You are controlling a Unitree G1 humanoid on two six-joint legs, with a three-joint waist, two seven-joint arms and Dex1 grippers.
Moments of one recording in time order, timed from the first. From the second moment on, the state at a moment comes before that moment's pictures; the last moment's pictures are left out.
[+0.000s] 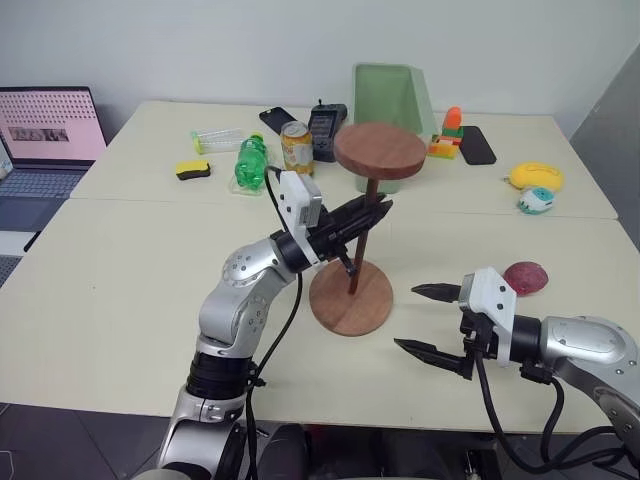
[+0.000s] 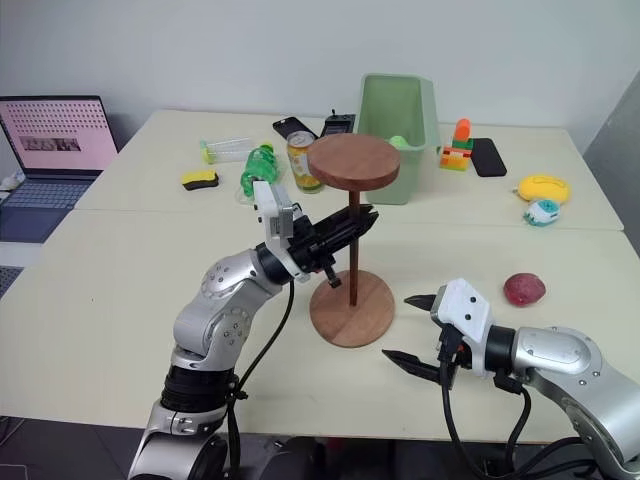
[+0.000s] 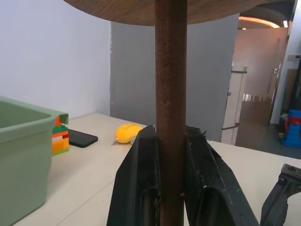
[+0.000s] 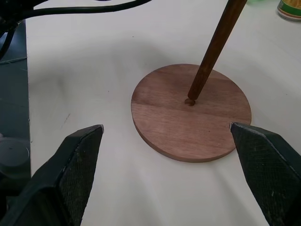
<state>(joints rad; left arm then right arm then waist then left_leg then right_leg) -0.50 0.17 -0.07 -0.16 -0.45 0.31 -0.78 -0.02 -0.83 -0.03 -0.78 0.60 0.72 0.71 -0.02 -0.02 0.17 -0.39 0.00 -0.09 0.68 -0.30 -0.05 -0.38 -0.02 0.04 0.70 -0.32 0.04</state>
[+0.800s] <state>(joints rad) -0.48 0.17 -0.09 -0.12 -0.44 0.25 -0.78 -0.02 -0.84 -0.03 -0.78 0.60 0.73 0.70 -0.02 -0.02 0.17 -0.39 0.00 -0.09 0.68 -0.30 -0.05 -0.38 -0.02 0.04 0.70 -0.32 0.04</state>
